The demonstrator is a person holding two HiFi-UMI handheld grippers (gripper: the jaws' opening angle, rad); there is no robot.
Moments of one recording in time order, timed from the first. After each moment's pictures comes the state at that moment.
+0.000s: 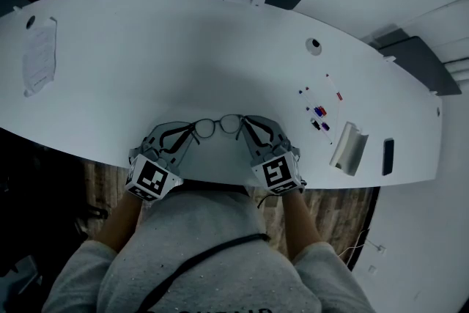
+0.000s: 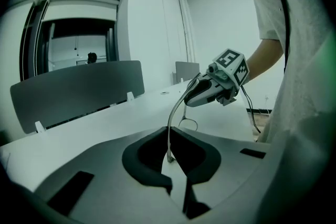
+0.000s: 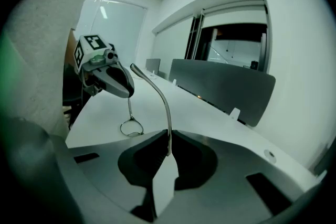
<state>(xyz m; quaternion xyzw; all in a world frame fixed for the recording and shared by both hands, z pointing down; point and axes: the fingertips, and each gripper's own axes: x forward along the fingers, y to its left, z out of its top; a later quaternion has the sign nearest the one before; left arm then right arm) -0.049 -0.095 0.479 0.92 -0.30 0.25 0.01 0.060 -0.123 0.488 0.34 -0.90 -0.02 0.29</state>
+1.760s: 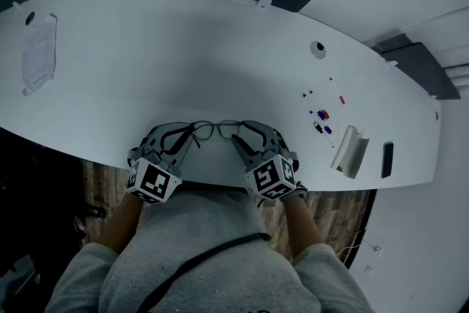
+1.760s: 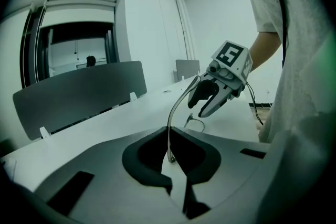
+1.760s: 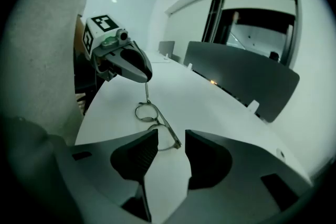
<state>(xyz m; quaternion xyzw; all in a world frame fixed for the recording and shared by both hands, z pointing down) -0.062 -0.102 0.482 0.91 -0.31 0.26 -0.02 0.033 -0.104 0.515 0.27 -0.88 -0.01 0.39</state>
